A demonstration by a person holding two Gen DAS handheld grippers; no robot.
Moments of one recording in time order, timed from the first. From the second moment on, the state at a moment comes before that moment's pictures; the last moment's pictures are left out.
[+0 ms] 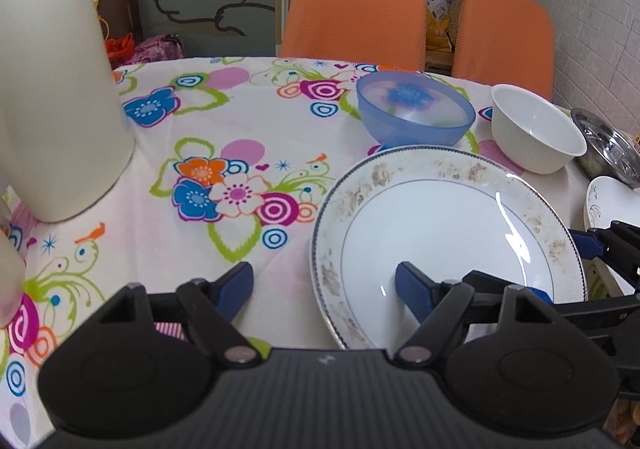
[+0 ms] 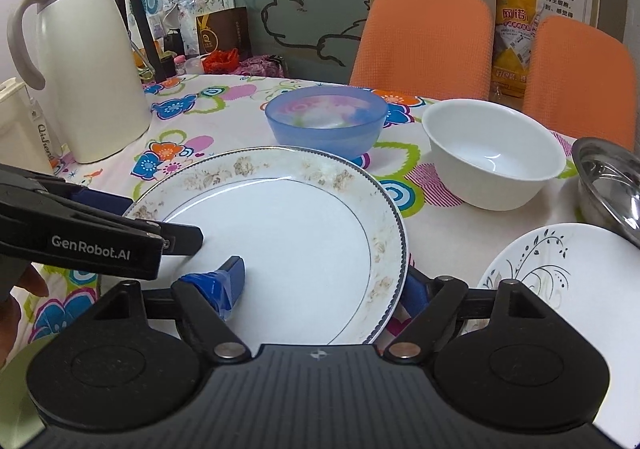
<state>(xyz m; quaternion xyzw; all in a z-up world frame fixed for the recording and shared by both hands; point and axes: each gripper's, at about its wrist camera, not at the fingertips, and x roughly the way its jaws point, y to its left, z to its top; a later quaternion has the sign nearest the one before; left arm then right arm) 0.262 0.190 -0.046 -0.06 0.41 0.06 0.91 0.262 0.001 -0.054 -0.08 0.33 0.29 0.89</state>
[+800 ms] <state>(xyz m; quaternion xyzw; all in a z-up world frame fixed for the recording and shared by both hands) 0.239 0.173 -0.003 -0.07 0.38 0.05 0.92 0.242 -0.011 -0.031 -0.04 0.29 0.31 0.90</state>
